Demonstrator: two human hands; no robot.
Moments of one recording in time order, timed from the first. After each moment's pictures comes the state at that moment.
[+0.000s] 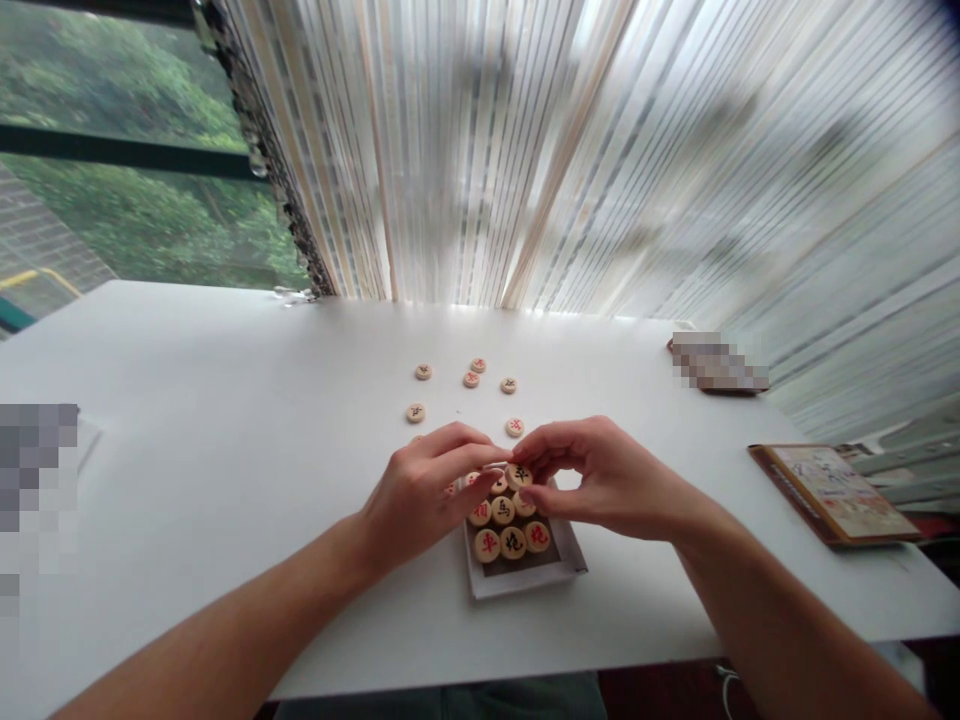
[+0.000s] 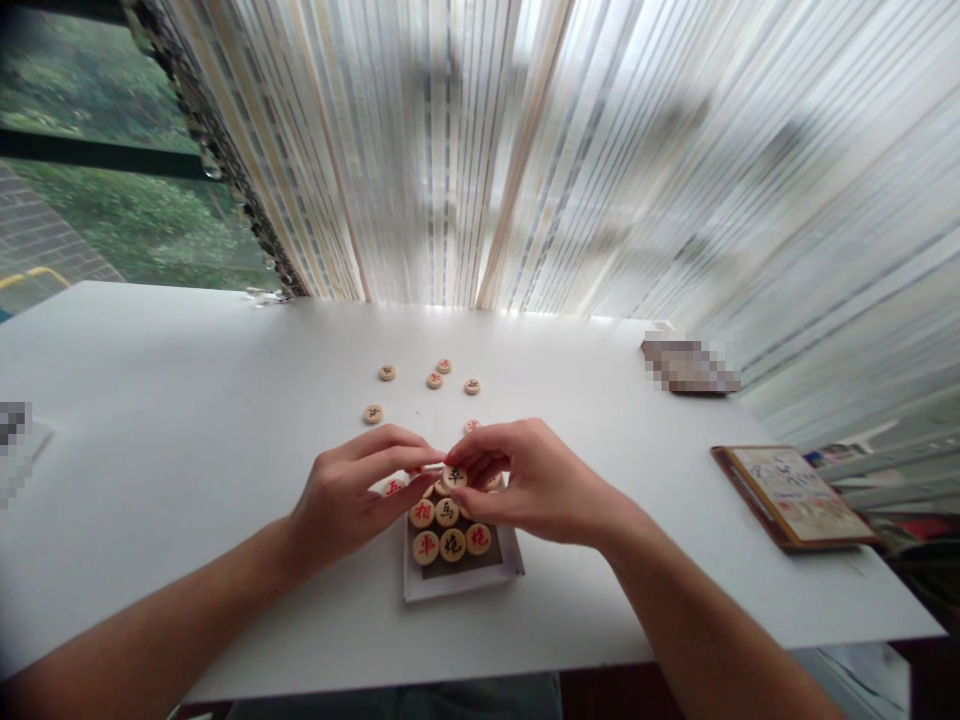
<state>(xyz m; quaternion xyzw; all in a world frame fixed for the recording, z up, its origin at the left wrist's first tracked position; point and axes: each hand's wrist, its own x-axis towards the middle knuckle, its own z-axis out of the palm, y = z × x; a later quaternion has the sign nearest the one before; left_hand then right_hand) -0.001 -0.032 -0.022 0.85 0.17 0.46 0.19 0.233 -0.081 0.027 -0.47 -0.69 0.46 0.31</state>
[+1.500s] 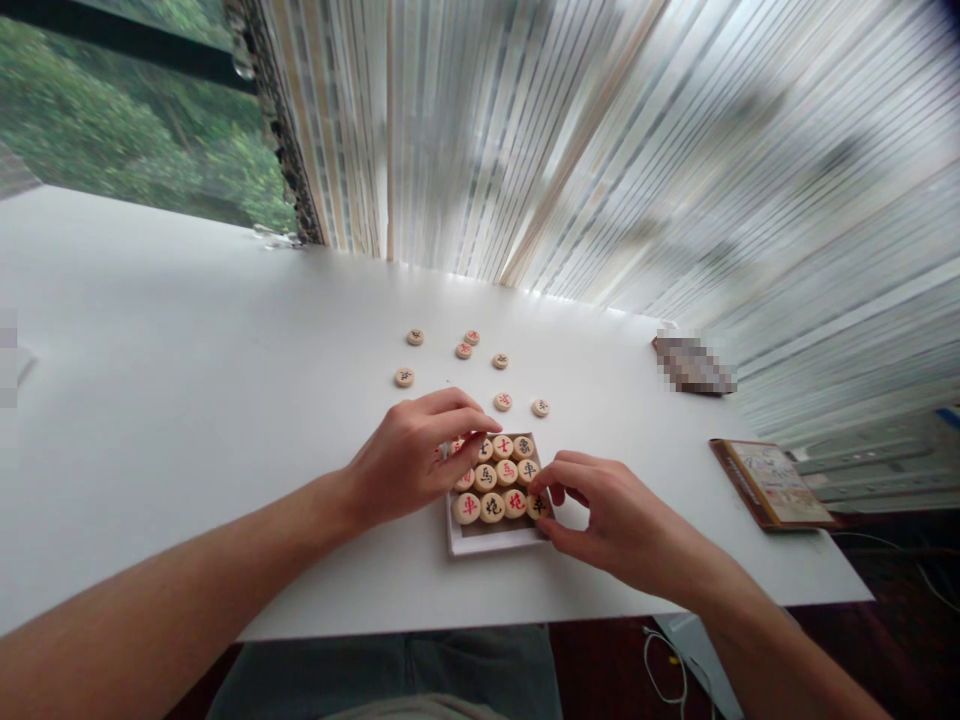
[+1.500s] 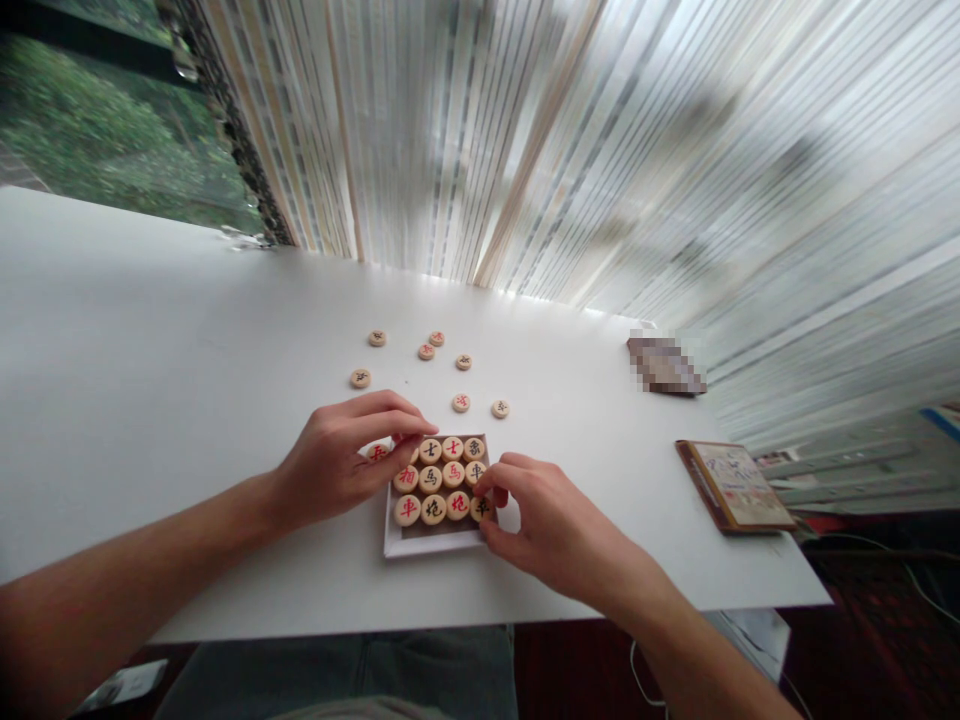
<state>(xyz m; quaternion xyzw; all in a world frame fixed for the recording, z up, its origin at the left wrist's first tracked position) 0.003 -0.033 -0.021 0.85 0.17 0.45 0.20 0.250 -0.135 0.012 -0.58 -0.77 0.26 0.11</state>
